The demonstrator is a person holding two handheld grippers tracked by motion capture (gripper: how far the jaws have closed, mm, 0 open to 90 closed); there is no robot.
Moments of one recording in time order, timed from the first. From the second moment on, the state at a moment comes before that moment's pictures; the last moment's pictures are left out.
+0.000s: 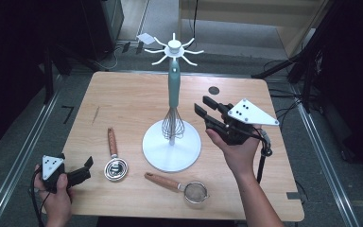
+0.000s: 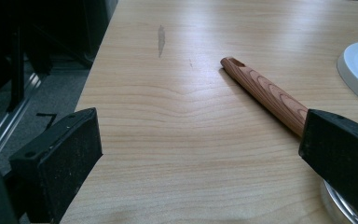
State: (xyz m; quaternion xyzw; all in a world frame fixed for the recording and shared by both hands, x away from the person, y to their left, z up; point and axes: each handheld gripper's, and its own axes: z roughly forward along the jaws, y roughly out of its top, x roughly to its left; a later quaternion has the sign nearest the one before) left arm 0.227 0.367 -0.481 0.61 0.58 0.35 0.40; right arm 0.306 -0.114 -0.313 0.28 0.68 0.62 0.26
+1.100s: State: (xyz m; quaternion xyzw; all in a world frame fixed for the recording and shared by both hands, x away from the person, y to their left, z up) left arm 0.214 0.318 -0.461 0.66 0.53 0.32 0.43; right arm 0.260 -0.175 -0.449 0.41 0.73 0.51 0.20
